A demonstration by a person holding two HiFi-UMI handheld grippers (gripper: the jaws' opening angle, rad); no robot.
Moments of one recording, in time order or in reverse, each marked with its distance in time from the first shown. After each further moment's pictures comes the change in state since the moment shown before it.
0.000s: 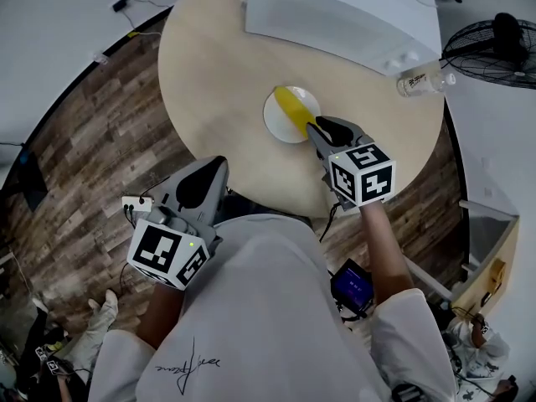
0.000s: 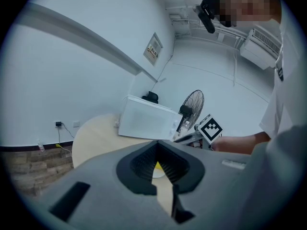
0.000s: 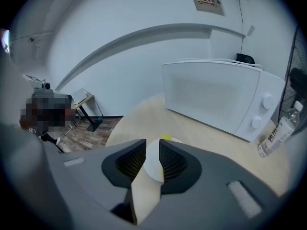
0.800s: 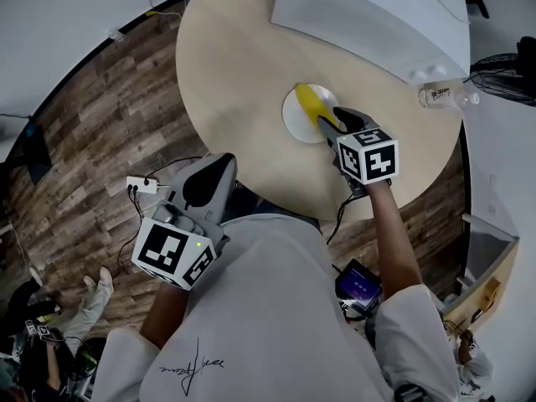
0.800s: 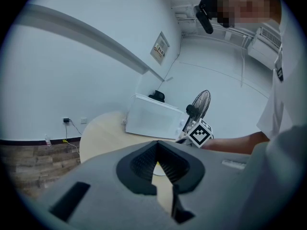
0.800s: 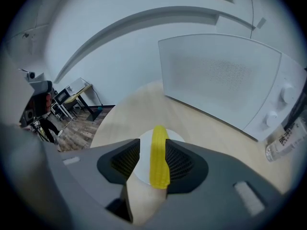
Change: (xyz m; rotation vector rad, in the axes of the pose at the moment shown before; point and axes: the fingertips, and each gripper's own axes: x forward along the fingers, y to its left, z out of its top) left arm -0.004 0.017 -0.005 -0.045 0.009 0.072; right arm 0.057 -0.027 -0.022 -0.027 0.149 0.009
